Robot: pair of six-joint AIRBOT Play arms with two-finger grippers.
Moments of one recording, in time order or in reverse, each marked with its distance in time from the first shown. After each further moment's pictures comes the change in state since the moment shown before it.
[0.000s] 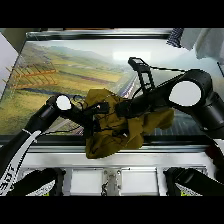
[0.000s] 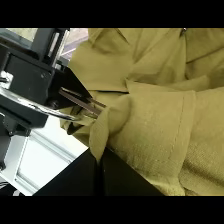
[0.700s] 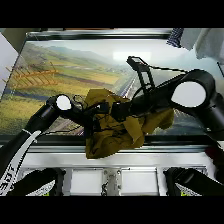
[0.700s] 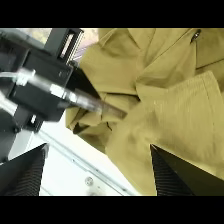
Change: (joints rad) left arm 0.000 0.000 0.000 -0.003 0.000 0.000; right arm -0.026 0.029 0.006 0.034 0.016 -0.060
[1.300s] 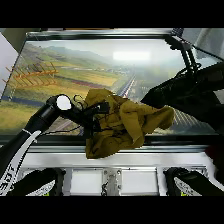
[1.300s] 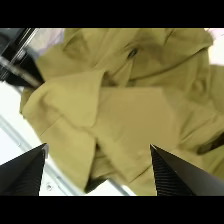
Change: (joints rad) left arm 0.000 0.000 0.000 0.002 -0.002 0.000; right arm -0.423 0.016 0.076 0.179 0.182 -0.530
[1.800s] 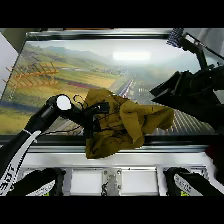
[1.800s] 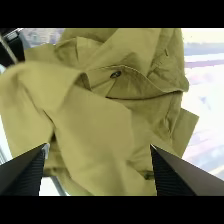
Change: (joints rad) left arm 0.000 0.000 0.000 0.000 -0.003 -0.001; right arm -0.280 -0.009 -0.106 0.238 0.041 -0.608
